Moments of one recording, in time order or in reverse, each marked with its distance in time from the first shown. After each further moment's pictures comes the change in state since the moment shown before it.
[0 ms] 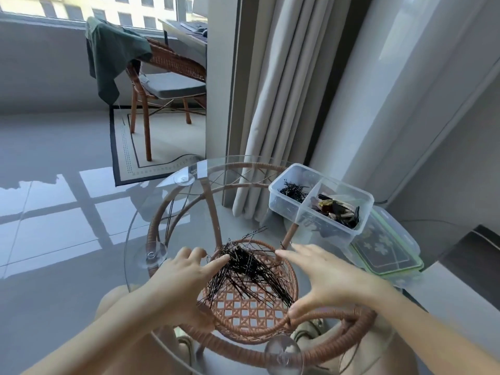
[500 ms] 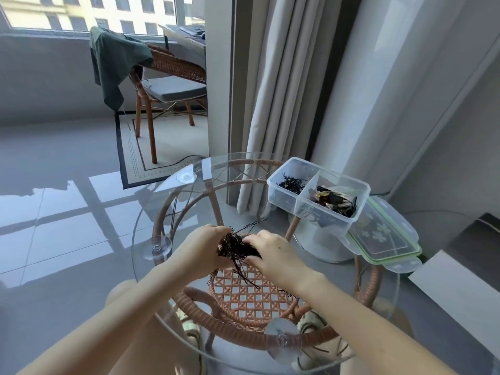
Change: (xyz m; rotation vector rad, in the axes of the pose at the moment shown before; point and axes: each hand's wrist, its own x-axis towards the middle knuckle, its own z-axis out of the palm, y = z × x) left_hand 0.035 0.013 -0.014 -0.296 0.292 -0.043; right_hand 0.054 -0.047 0.033 0.150 0.479 -0.143
